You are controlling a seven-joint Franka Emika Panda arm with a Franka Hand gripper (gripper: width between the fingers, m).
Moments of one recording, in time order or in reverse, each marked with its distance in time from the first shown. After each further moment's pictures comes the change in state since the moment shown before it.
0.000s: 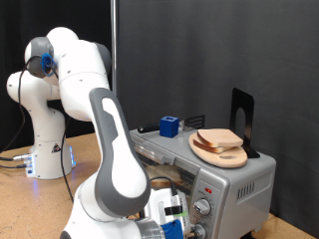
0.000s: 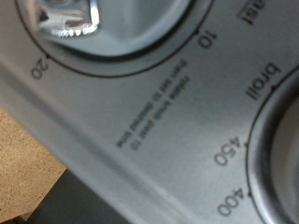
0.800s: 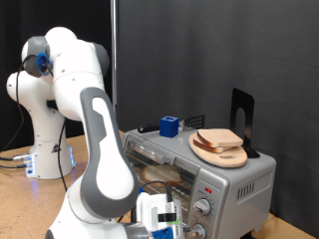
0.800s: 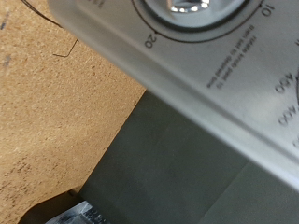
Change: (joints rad) arm -0.030 -0.004 -0.015 0.004 0.036 0.046 0.075
